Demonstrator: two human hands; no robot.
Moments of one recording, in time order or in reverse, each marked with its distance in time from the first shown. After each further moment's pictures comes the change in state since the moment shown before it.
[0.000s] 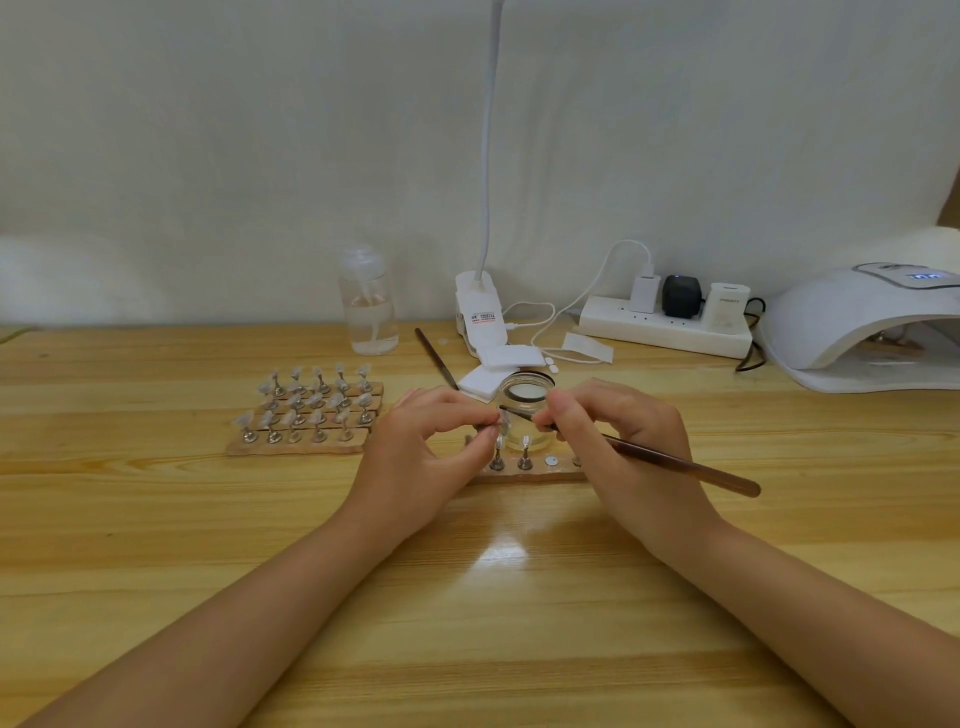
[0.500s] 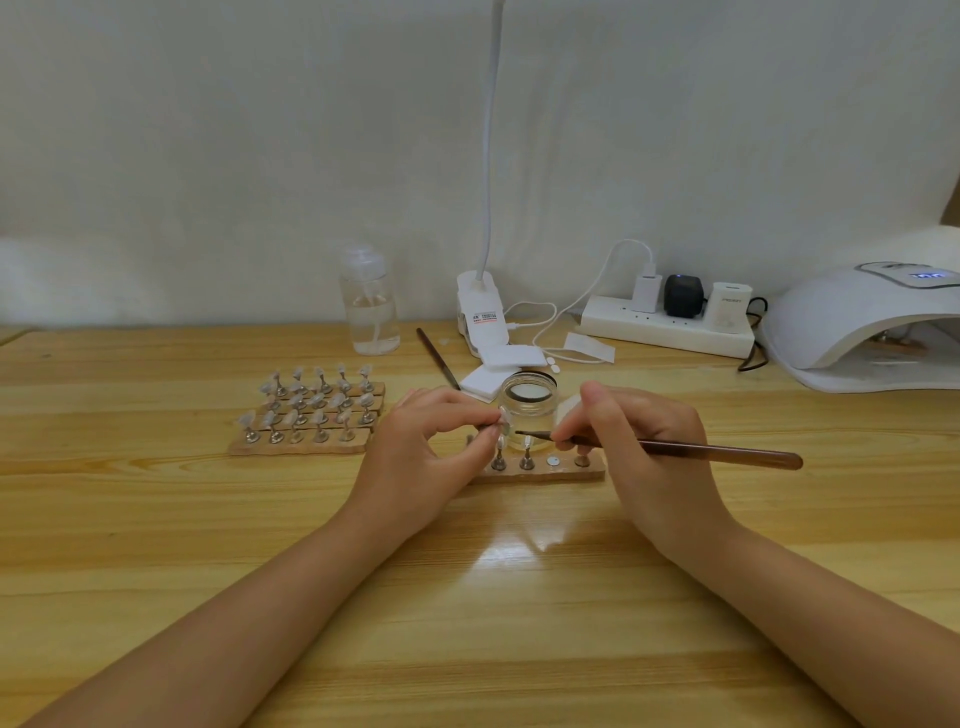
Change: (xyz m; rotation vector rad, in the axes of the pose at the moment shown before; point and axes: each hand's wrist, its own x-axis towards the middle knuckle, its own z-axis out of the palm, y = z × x) left_hand 0.000 0.001 -0.001 0.003 -0.001 -0.014; right_hand -0.002 0.003 -0.002 0.136 0.040 0.004
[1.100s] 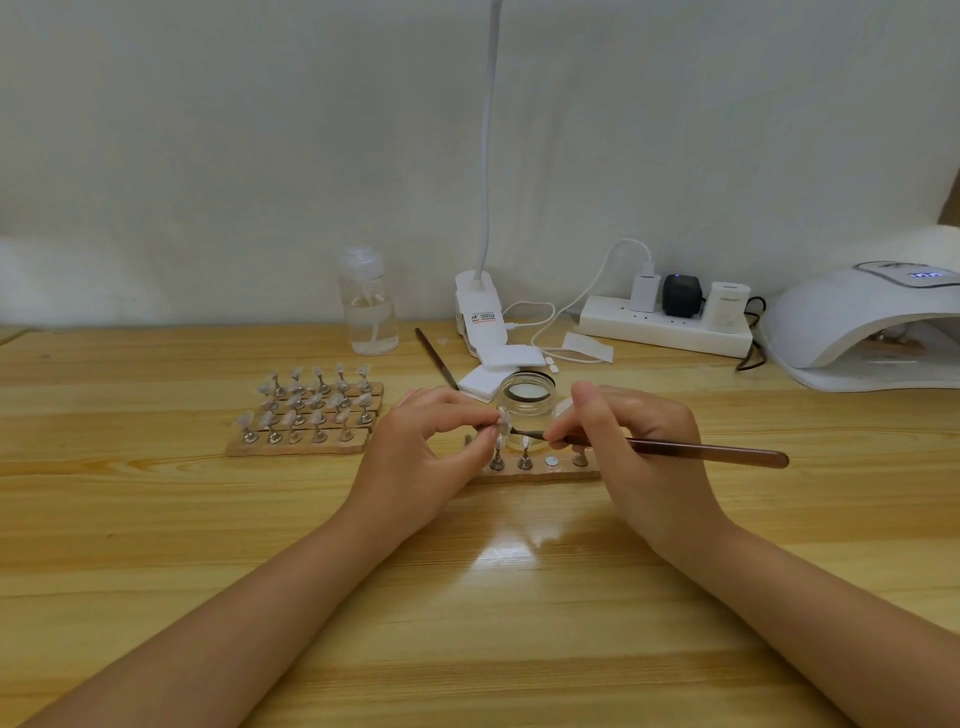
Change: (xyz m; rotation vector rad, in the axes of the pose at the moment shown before) left_hand 0.000 0.000 0.000 -0.001 -0.010 0.002; right_hand 0.000 0.000 0.002 -0.048 0.013 -0.010
